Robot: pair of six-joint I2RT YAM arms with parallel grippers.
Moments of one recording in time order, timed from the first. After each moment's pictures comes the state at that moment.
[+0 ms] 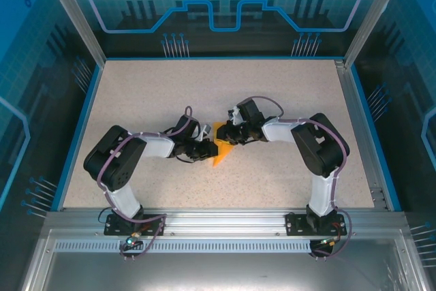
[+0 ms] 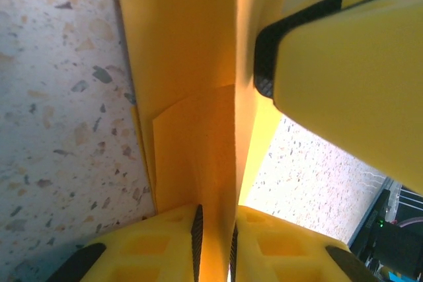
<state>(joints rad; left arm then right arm) -0.47 1.75 0.72 0.07 0.61 -0.72 0.56 1.93 1.04 0.01 -0.62 0.84</state>
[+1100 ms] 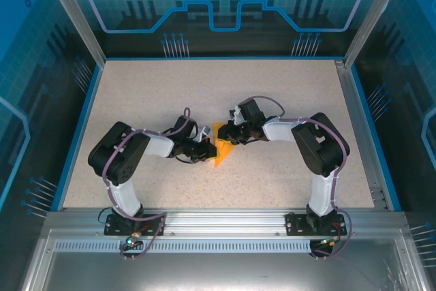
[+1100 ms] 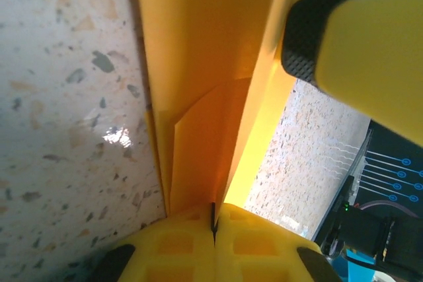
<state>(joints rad) -0.44 1.81 0.70 0.16 0.75 -0.77 0.54 1.93 1.04 0.00 -0.61 0.83</state>
